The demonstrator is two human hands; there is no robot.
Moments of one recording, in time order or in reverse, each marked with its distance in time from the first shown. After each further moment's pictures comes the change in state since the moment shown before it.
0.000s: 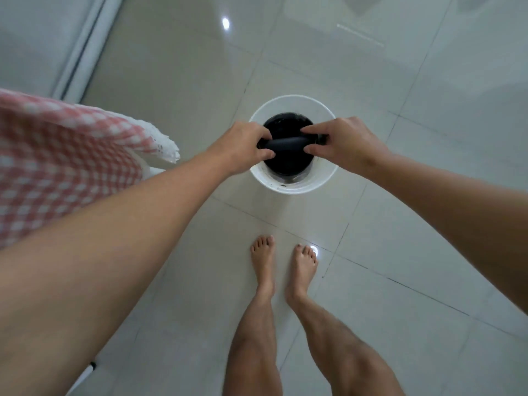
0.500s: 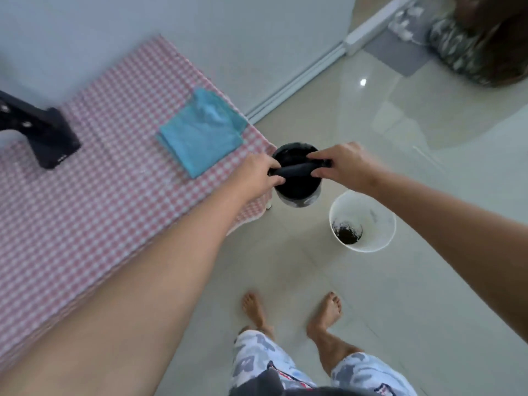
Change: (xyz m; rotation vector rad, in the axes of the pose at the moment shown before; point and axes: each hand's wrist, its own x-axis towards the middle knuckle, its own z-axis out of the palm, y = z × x) left_hand -0.364 -0.004 -0.244 -0.211 0.386 -0.333; right_hand -0.134 -0.368 -0.151 -0.246 -0.091 -0.468
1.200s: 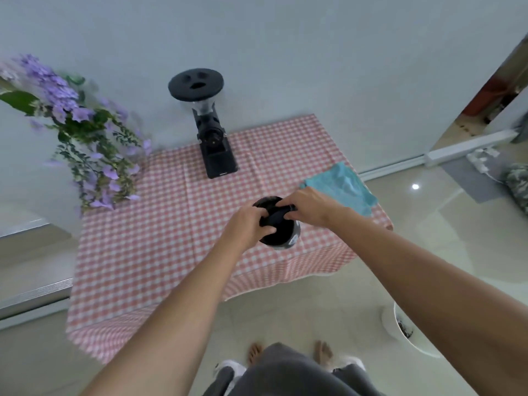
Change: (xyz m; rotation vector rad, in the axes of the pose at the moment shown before) left_hand -0.232 -0.258 -0.151 -0.136 0.332 -0.247; right_hand 0.067 -0.414 0.065 -0.347 -0.236 -0.479
